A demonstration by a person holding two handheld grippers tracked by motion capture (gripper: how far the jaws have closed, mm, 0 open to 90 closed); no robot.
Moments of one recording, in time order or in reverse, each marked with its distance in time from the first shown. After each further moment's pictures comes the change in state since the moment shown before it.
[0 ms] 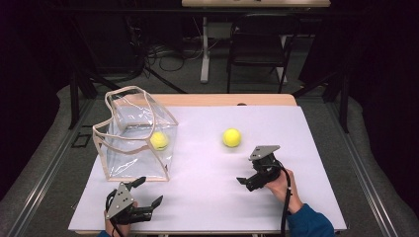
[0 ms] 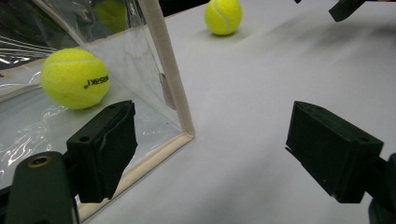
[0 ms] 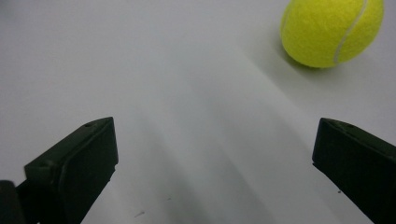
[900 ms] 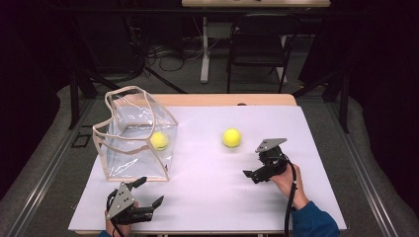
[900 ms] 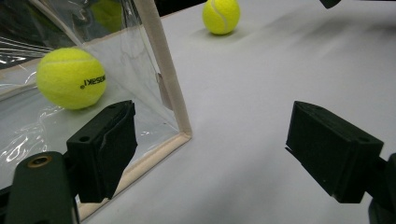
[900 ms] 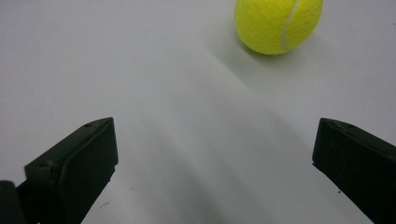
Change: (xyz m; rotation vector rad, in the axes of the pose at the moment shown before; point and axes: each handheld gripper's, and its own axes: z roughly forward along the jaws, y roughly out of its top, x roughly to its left) left arm -0.001 0.000 0.001 0.007 -0.006 -0.002; right arm -0.022 0.001 -0.010 0.022 -0.039 0.065
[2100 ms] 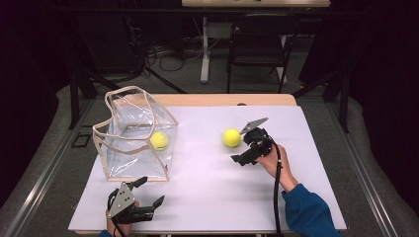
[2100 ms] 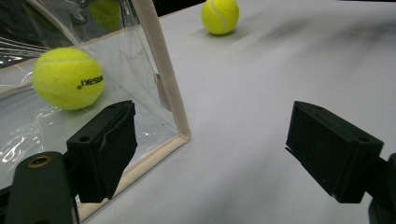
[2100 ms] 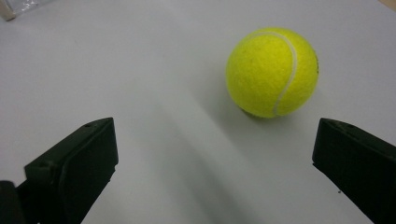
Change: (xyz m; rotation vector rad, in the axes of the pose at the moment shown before) left arm 0.000 0.000 0.002 -0.002 -0.007 -0.002; right arm -0.012 0.061 0.025 0.072 0.021 -0.007
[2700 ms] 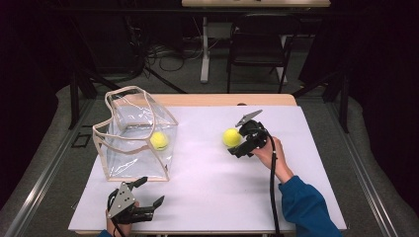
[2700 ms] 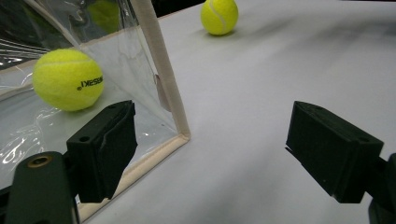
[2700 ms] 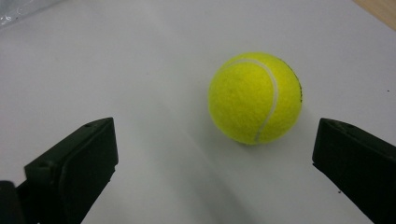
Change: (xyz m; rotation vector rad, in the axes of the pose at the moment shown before) left arm 0.000 0.000 -0.001 0.000 0.001 0.005; right arm -0.013 0.021 0.012 0.020 -0.009 -0.003
